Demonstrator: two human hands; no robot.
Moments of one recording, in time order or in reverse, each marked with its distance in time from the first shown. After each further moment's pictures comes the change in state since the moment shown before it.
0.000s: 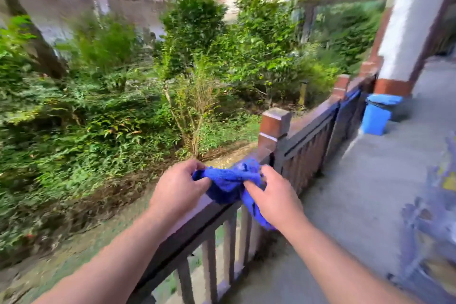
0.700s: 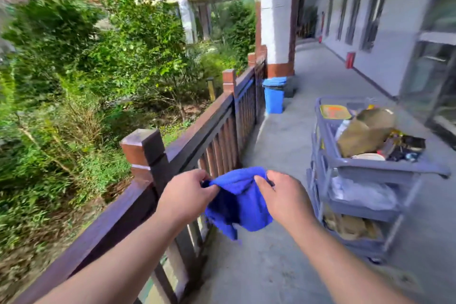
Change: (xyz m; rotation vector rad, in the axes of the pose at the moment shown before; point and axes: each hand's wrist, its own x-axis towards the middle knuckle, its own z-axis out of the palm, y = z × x) left_hand 0.083 0.316 0.289 0.022 -0.303 0.403; right_hand 0.059 0.275 -0.280 -0.245 0.392 0.298
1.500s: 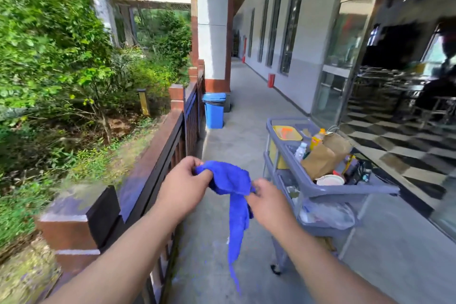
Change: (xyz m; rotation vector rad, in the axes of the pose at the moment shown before) left_hand 0.269 -0.066 0.016 -0.682 -0.178 0.090; right_hand 0.184 -0.054 0.121 0.046 0.029 0.345
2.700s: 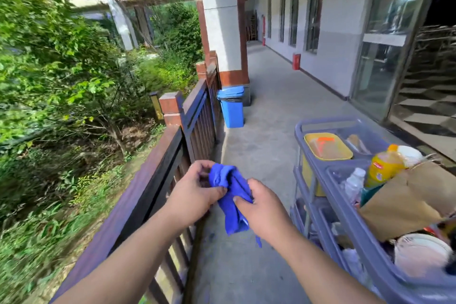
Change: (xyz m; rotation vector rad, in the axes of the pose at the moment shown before) left_hand 0.409 -0.036 0.179 -0.255 -0.210 -0.071; right_hand 0.450 0.092 0.063 0.242 -0.133 -0.107
